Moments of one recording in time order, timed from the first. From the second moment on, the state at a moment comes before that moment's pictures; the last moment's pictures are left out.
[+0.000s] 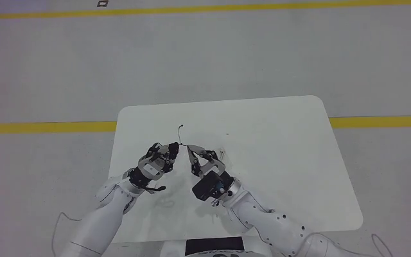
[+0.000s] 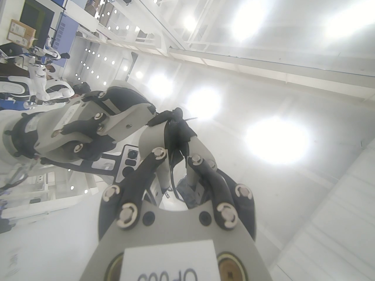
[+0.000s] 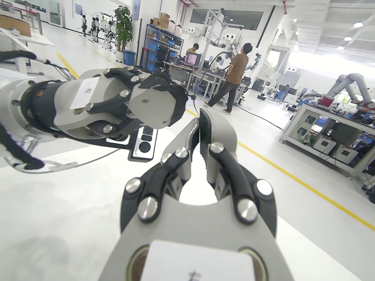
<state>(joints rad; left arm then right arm) 1.64 -1.06 -1.29 -1.67 -1.30 0.08 -1.02 -1.33 -1.14 0.55 -1.73 -1.57 0.34 -0.38</state>
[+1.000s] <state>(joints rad) 1.64 -1.06 -1.29 -1.67 -1.30 0.08 -1.02 -1.38 -1.12 0.59 -1.75 -1.57 0.34 -0.36</state>
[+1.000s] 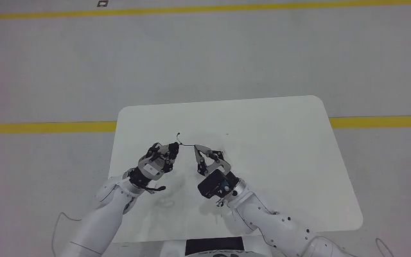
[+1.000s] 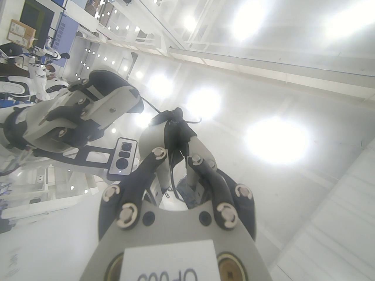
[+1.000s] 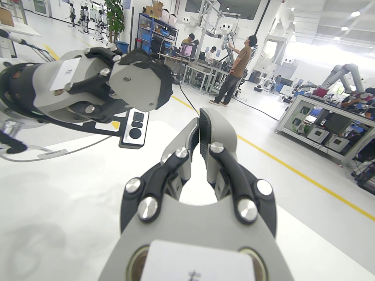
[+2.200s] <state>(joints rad) 1.64 -1.06 -1.29 -1.67 -1.30 0.08 -1.02 -1.40 -1.11 0.60 -1.75 -1.57 0.34 -0.35</state>
